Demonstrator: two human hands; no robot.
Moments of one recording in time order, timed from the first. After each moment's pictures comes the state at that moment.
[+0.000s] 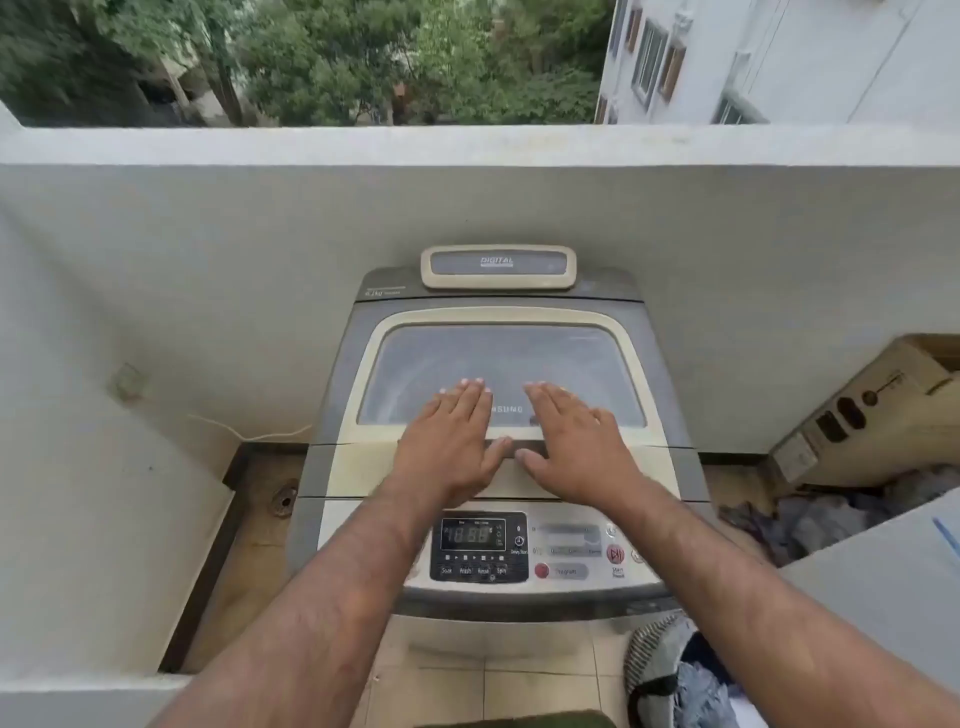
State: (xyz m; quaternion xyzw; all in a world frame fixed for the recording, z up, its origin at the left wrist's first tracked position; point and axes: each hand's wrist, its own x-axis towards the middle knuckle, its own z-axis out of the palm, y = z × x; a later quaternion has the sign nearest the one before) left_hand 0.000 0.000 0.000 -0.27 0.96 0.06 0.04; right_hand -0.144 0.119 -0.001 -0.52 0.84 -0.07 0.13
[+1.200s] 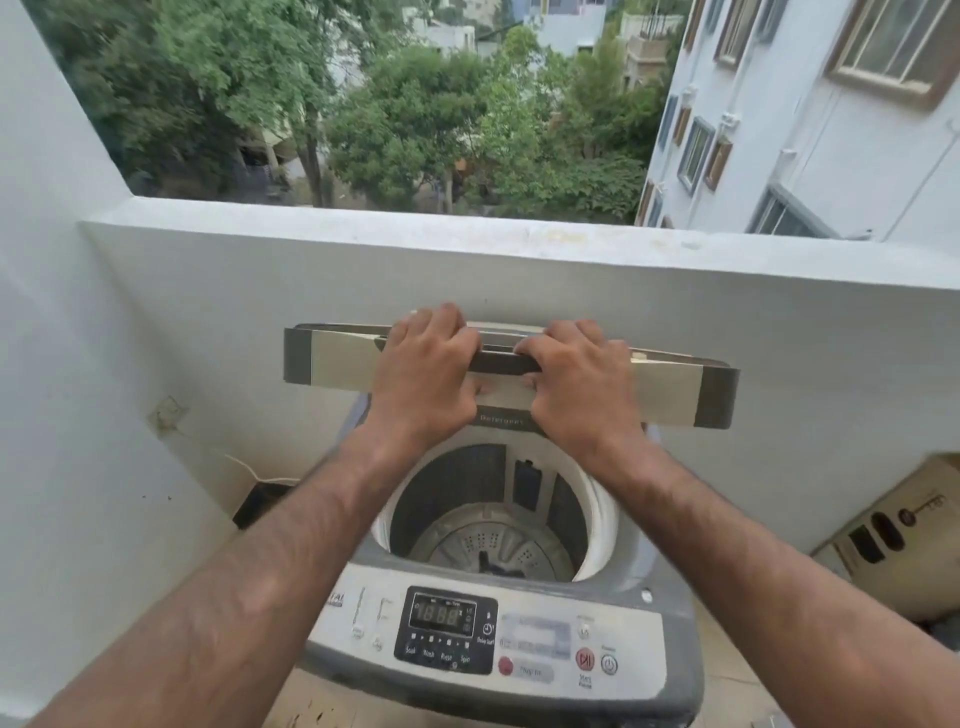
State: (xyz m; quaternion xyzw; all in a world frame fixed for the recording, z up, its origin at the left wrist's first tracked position) left_hand -0.043 -0.032 0.142 -0.32 0.91 -0.06 -0.25; right_hand -0.185 0.073 0.146 -0.56 0.79 -0.20 -0.14
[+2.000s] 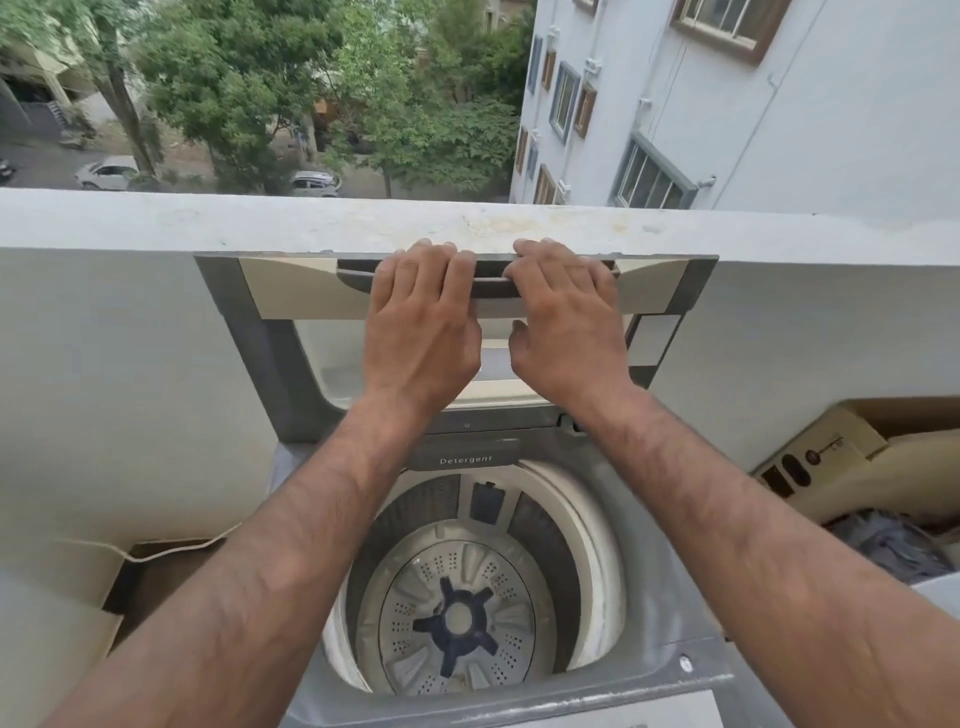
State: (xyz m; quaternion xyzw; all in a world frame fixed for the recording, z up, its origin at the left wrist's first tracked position) left_hand -0.152 -0.181 0.119 -0.24 0.89 -0.06 -0.37; right_hand -0.260 -0.068 0.138 -0.49 0.82 -0.18 -0.21
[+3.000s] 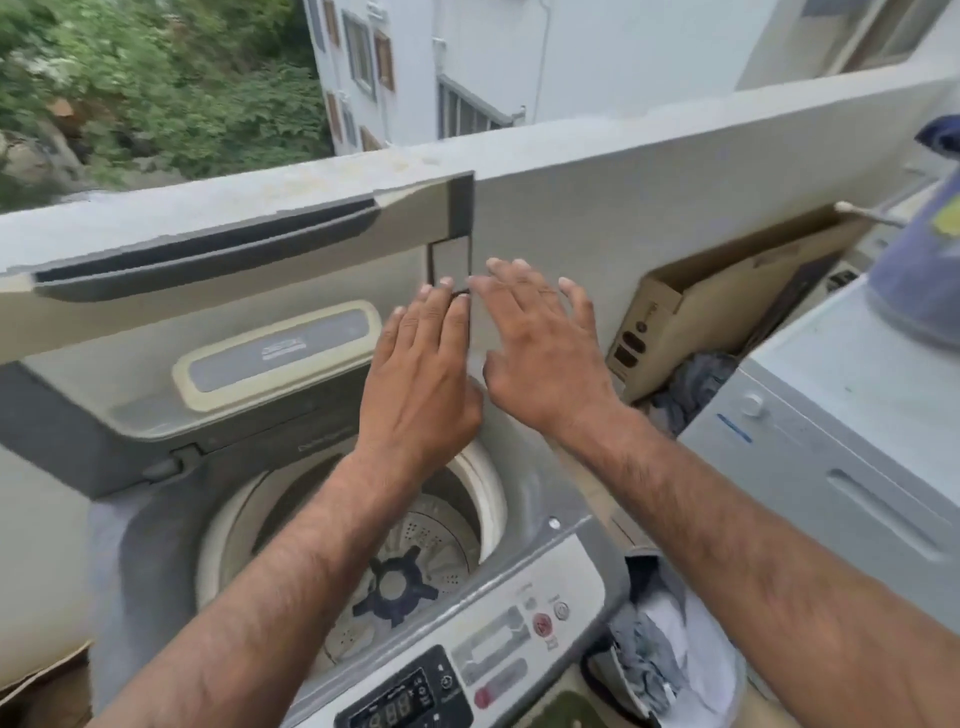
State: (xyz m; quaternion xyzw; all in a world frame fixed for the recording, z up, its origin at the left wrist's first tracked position) left_hand -0.174 -0.010 0.101 -0.06 0.97 0.11 -0.19; right_hand -0.244 0.113 0.129 -0.34 0.92 -0.14 -0.11
